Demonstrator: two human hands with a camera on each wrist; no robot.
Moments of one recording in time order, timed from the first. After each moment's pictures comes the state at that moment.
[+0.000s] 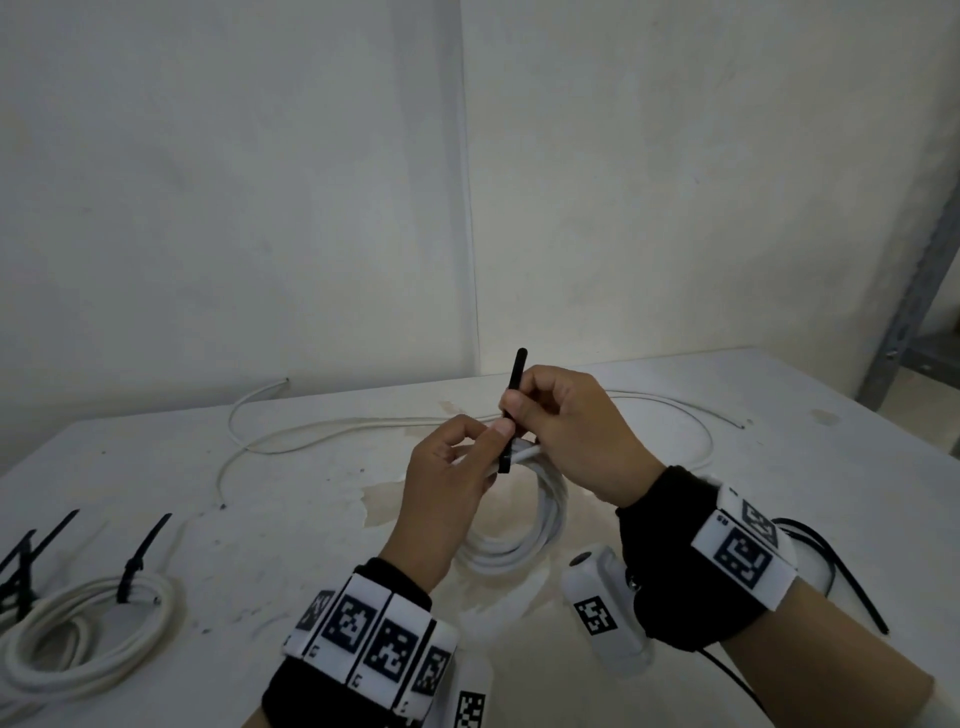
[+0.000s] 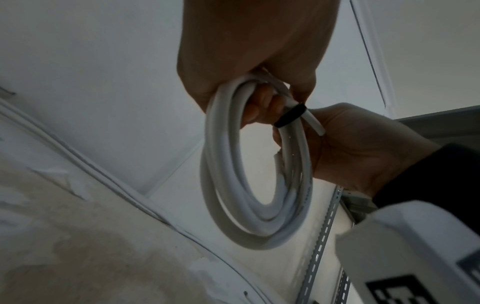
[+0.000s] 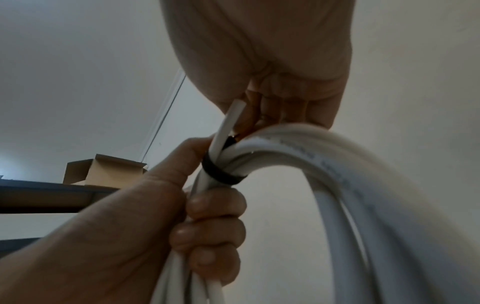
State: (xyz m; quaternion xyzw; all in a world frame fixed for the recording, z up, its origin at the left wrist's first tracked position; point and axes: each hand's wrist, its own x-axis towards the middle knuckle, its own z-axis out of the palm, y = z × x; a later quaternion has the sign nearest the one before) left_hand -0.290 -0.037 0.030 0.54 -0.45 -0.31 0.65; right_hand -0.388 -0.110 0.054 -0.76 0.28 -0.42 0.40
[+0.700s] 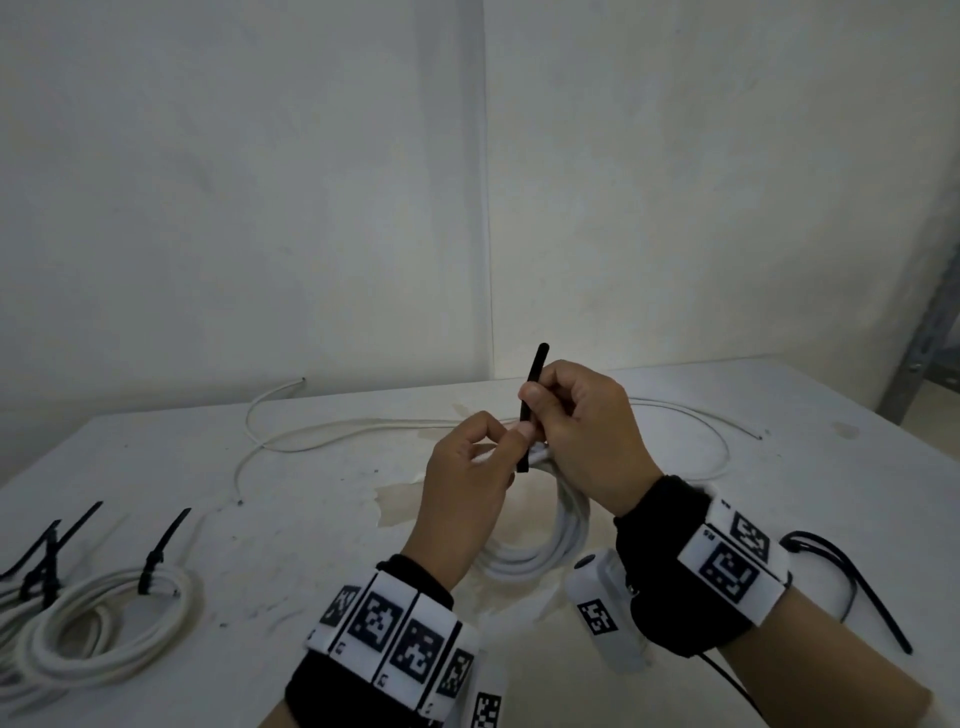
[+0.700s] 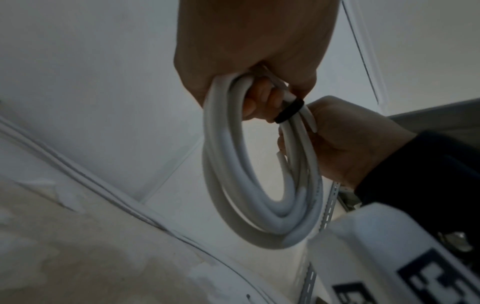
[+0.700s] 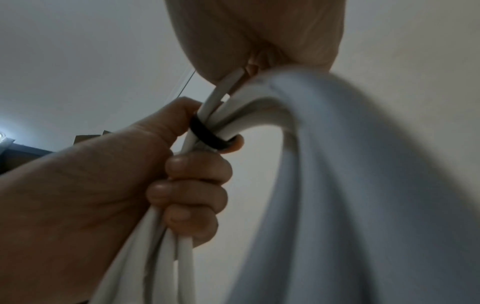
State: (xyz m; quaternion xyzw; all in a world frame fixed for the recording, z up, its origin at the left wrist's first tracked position) left_hand -0.288 -0.043 0.028 0.56 -0.46 -0.26 0.63; right_hand -0.377 -0.115 0.045 -0.76 0.28 -0.51 0.30
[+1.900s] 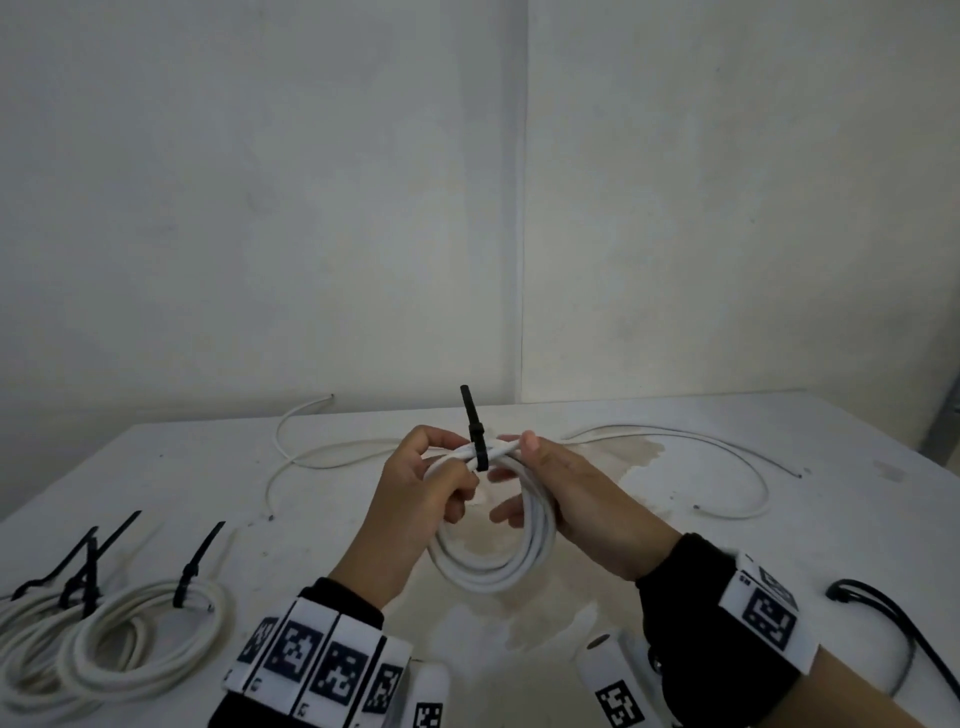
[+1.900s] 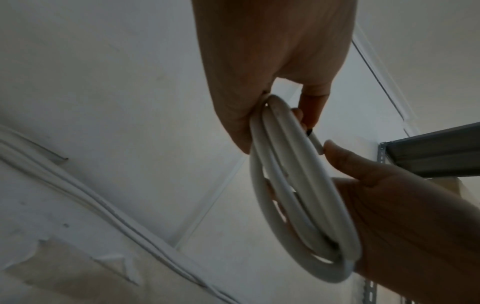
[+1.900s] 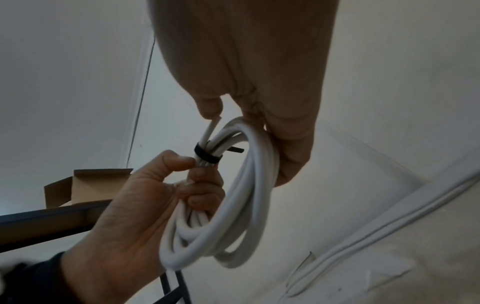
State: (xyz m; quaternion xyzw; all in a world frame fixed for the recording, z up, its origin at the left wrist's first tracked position) left_hand -0.225 -0.017 0.038 0.57 -0.42 -0.32 0.63; right_hand -0.359 -0.096 0.034 -0.72 0.23 -0.28 0.59
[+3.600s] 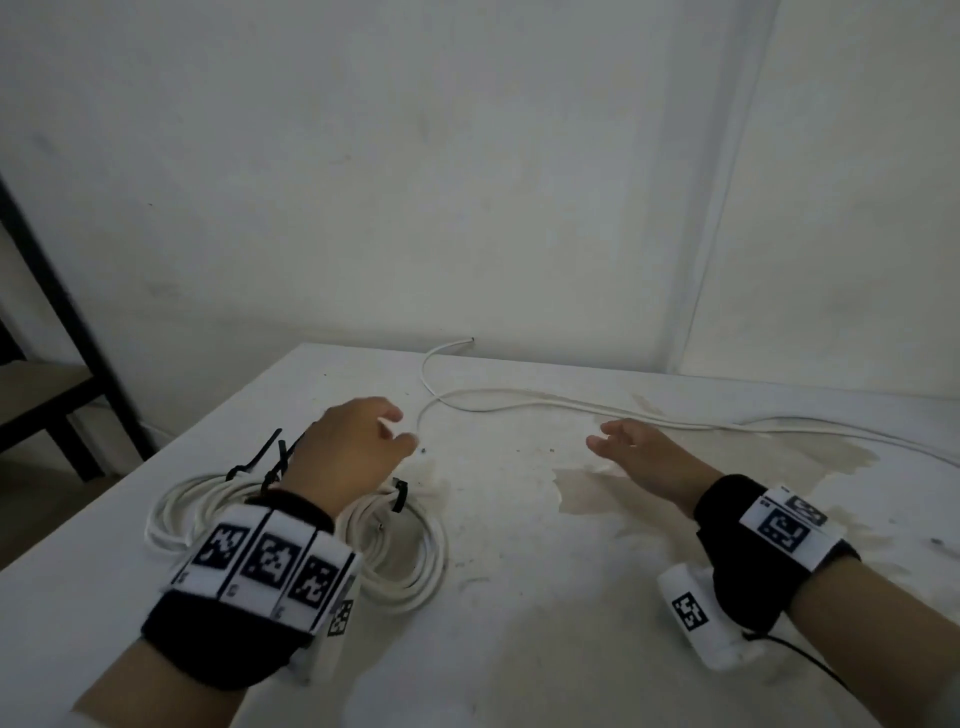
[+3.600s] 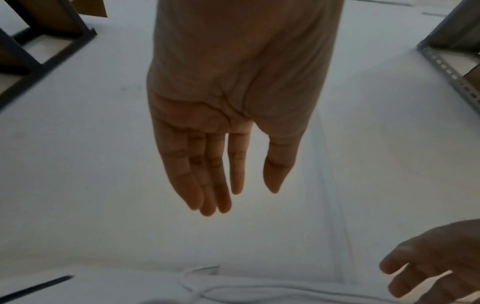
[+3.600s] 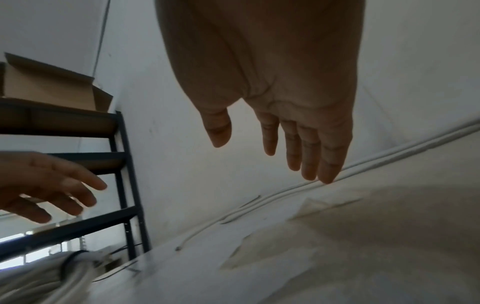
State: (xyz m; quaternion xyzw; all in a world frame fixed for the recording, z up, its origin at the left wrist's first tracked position) left_hand -0.069 0.065 0.037 0.89 -0.35 -0.08 0.28; right_hand -0.246 -0.146 -0.018 -0.79 0.40 -0.12 0.45
